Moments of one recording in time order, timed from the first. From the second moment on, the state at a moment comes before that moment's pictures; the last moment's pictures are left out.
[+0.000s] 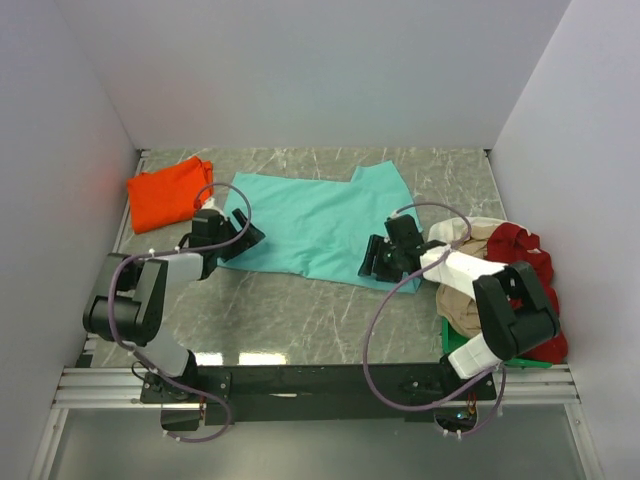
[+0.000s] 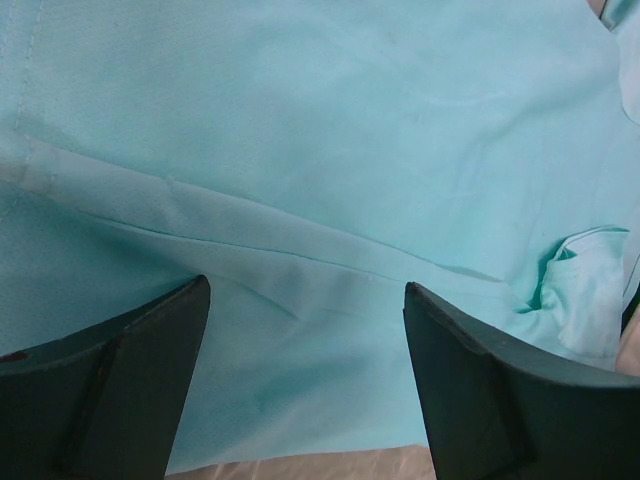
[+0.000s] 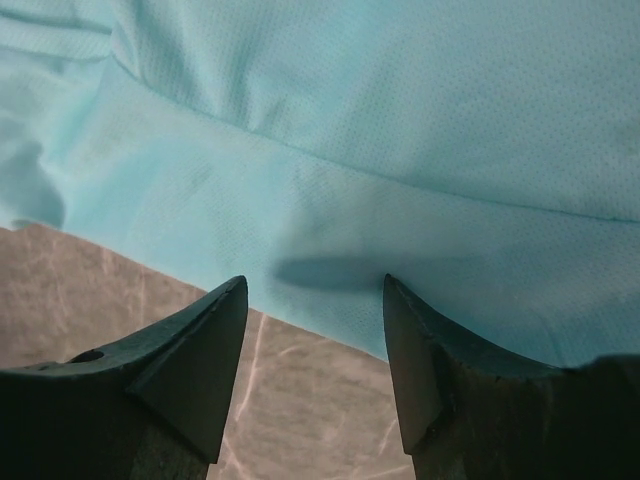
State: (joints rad) left arm -0.17 1.63 0.66 0.35 0.18 -0.70; right arm 0.38 1.54 0.76 -0.24 -0.16 0.60
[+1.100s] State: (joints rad) left arm -0.20 1.23 0.62 -0.07 0.06 -0.69; right arm 0.55 1.30 0.91 -0.48 0.01 0.65
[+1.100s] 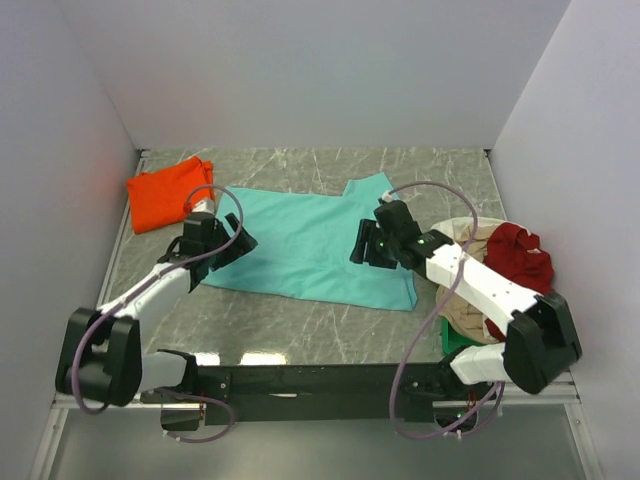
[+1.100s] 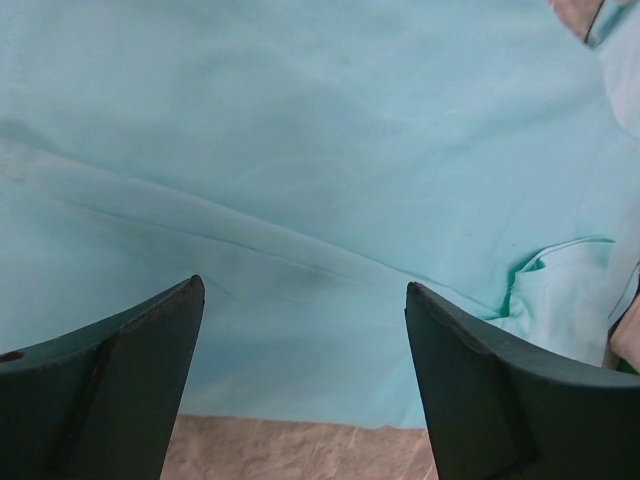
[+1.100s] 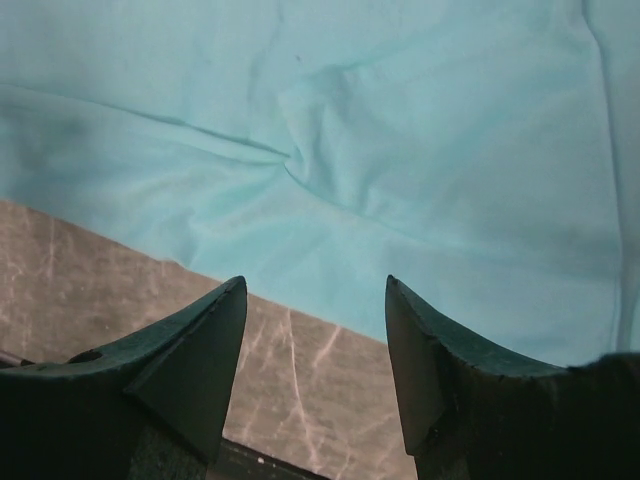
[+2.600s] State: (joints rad) left arm -0.34 1.02 0.29 0.03 0.05 -0.81; right arm 0.66 1.35 0.60 -0.27 0.02 0.78
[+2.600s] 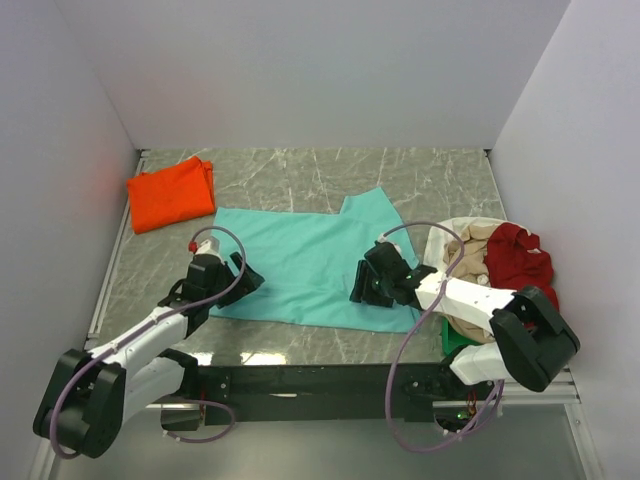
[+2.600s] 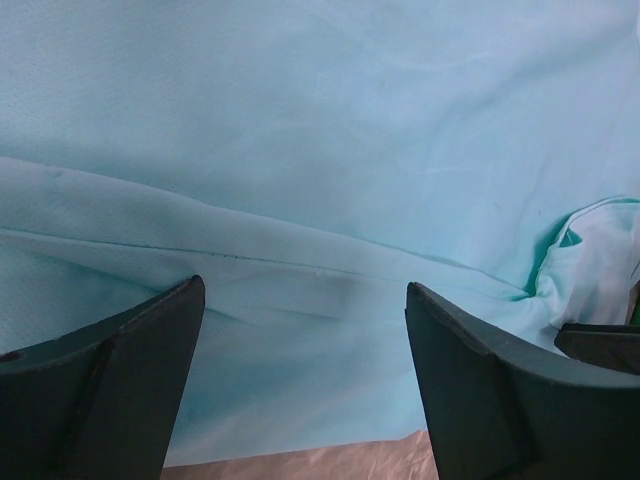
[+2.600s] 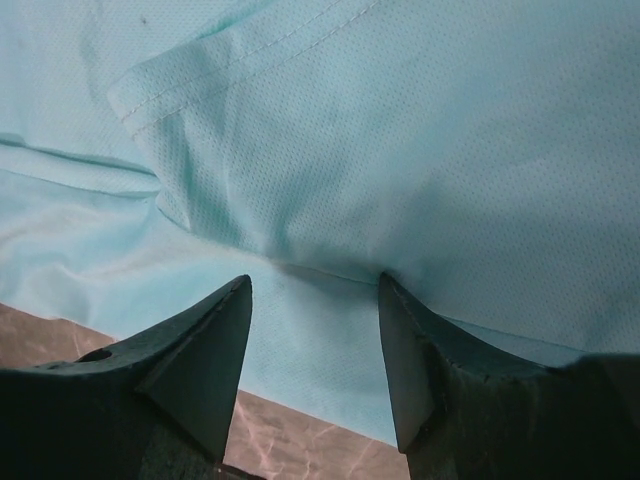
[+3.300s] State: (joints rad) left arm -0.35 0.92 0.55 -0.21 -0.05 -0.74; right arm 0.61 1.21 0.99 -0.70 0.16 0.70
